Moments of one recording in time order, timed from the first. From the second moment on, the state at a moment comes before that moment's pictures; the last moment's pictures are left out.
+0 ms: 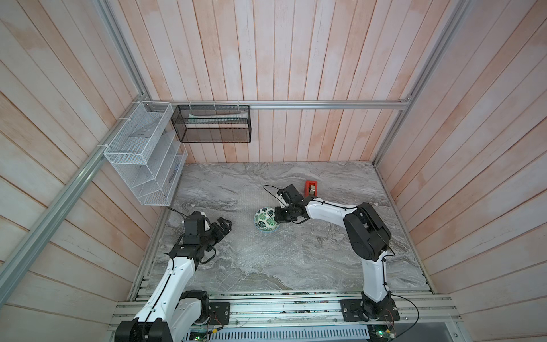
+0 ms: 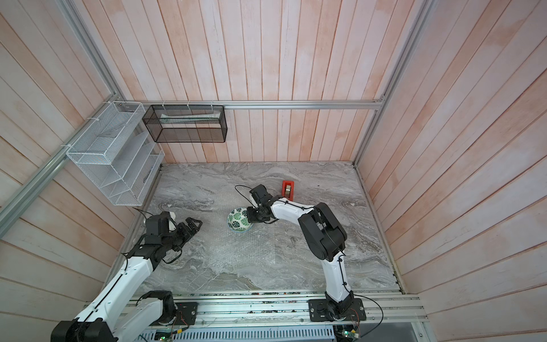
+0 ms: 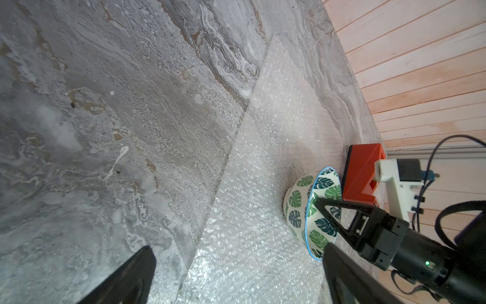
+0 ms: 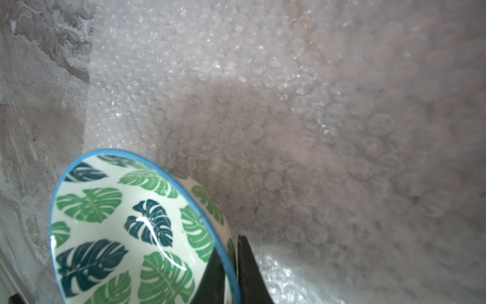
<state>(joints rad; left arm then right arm) -0.03 0.96 0.50 -0.31 0.30 -0.75 0.70 2.05 1.40 -0.38 -0.23 0.51</state>
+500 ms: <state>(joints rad) -0.11 1.05 0.53 -0.29 0.25 -0.75 0.66 1.81 1.31 -0.42 -0.22 0.52</state>
